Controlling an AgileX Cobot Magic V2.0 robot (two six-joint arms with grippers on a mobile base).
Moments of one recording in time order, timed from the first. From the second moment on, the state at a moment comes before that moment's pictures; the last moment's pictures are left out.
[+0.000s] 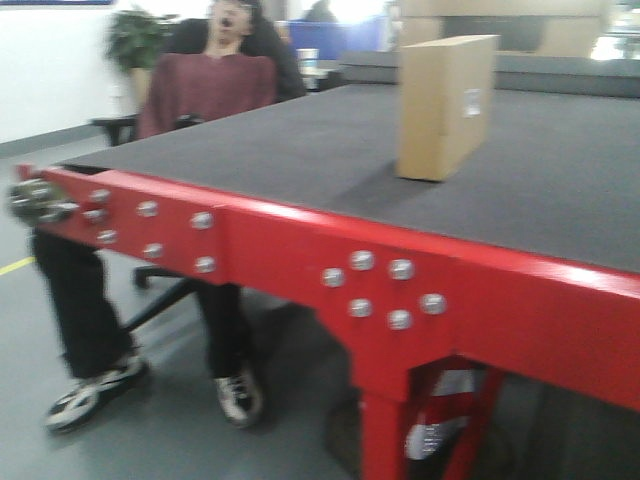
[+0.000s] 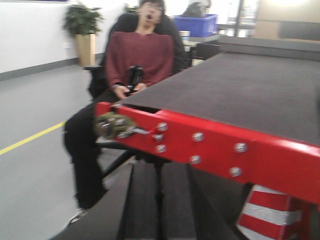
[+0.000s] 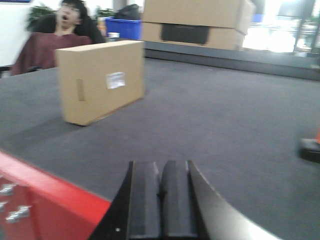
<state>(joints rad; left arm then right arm) 0.04 0.00 0.00 -0.03 0.10 0.05 -0.12 0.00 0.00 0.06 0.10 -0.03</state>
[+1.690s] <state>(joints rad) 0.04 0.00 0.00 -0.03 0.10 0.05 -0.12 0.00 0.00 0.06 0.10 -0.03</state>
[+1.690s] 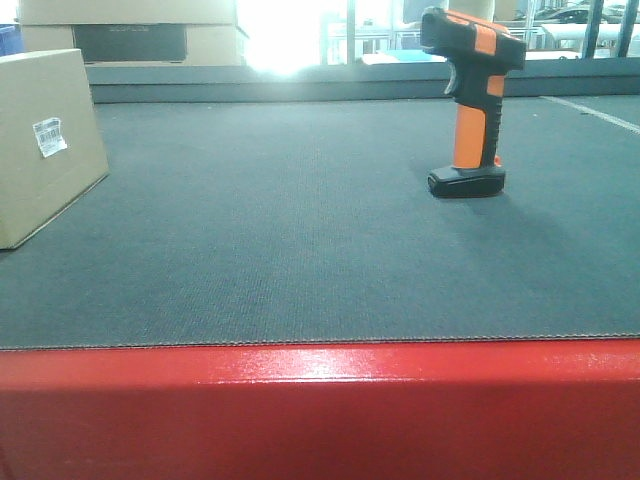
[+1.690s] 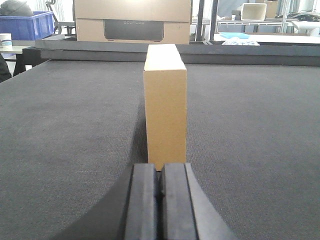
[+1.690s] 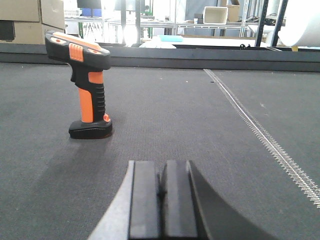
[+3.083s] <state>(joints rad) 0.04 0.14 -0.51 -0.04 0.23 0.05 -0.12 0.08 -0.33 0.09 0.12 -0.03</state>
